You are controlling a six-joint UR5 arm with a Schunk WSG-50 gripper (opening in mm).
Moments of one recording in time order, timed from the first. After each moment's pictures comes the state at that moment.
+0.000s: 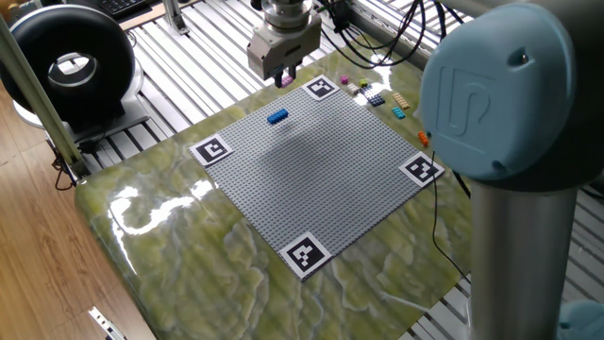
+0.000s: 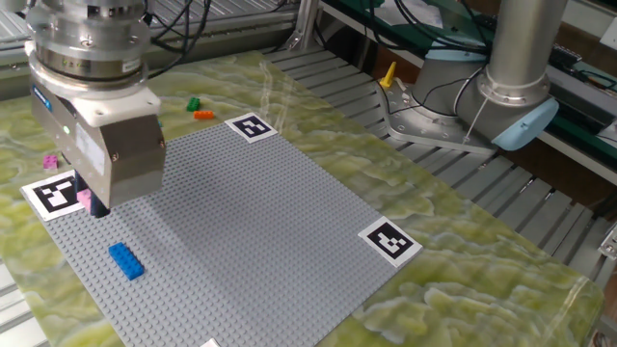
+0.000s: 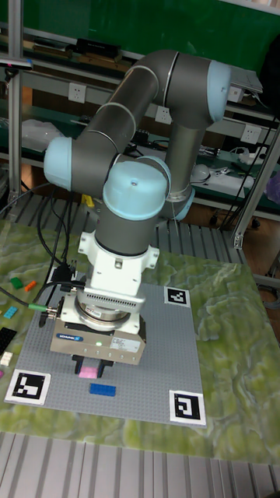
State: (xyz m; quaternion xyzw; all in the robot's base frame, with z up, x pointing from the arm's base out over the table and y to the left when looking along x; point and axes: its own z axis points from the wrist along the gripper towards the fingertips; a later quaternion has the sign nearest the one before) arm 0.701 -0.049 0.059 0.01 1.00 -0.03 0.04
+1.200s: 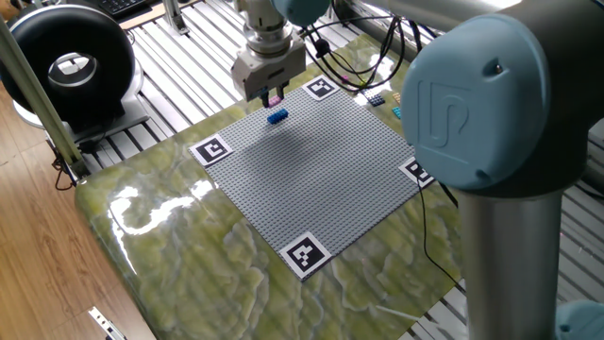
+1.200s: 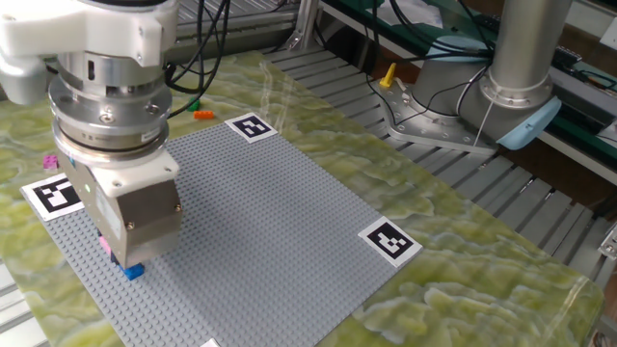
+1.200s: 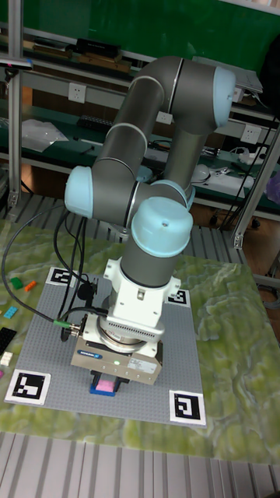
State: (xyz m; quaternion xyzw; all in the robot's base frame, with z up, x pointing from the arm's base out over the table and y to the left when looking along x) arm 0.693 -0.018 0.023 0.03 1.00 -0.04 0.01
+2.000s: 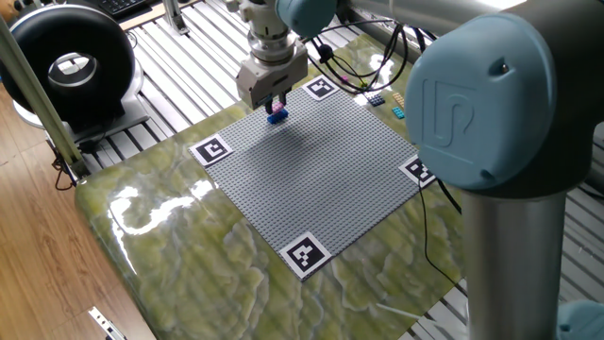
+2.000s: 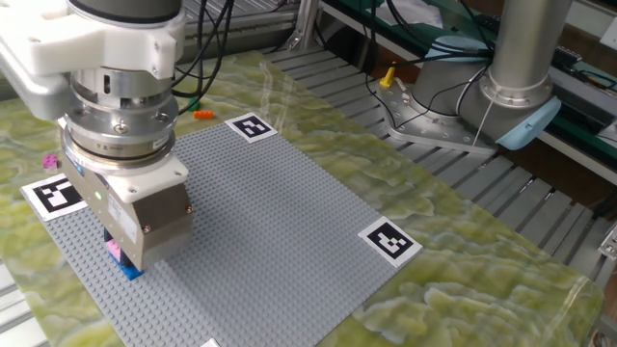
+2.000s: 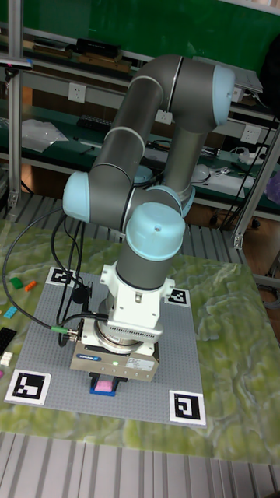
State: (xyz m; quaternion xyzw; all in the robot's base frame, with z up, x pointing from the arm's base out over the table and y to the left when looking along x) arm 0.685 -0.020 0.009 0.00 1.00 -0.03 0.01
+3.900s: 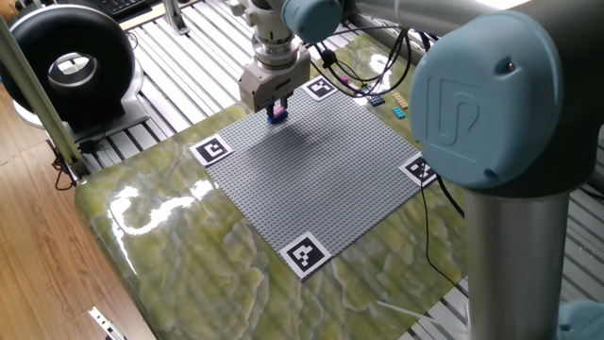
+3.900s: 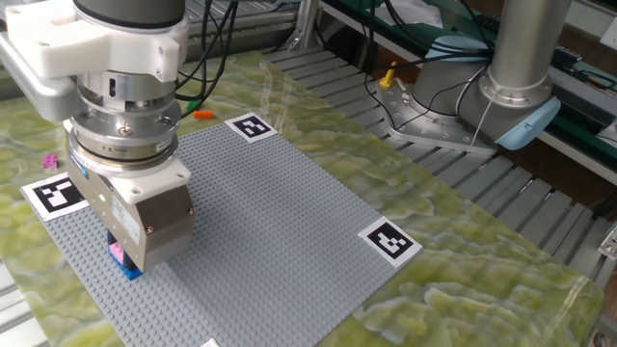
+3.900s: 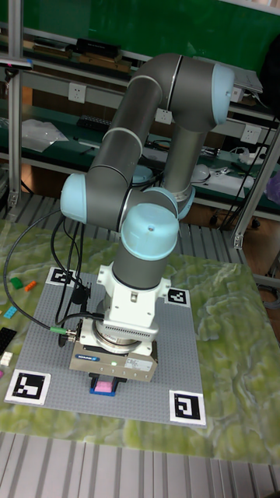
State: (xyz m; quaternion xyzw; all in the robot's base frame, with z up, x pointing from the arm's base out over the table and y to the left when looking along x) arm 0.682 -0.019 0.002 0.01 1.00 -0.02 0.02
